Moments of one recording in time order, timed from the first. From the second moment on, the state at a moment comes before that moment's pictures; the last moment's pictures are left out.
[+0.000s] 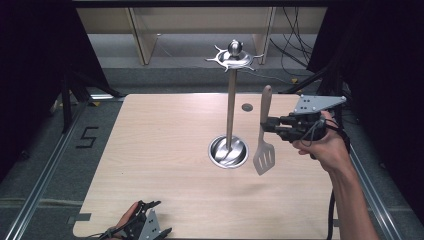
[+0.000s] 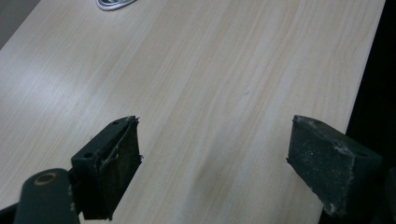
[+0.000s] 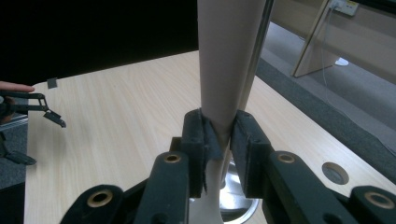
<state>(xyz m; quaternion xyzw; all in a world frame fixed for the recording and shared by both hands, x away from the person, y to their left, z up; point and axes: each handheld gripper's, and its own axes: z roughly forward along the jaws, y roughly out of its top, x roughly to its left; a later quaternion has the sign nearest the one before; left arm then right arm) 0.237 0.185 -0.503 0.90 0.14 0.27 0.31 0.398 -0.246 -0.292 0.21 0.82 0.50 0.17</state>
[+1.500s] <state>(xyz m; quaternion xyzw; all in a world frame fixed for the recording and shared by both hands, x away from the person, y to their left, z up) 0.237 0.184 -0.505 0.90 0.14 0.27 0.31 0.436 -0.220 -0.270 0.21 0.83 0.49 0.16</state>
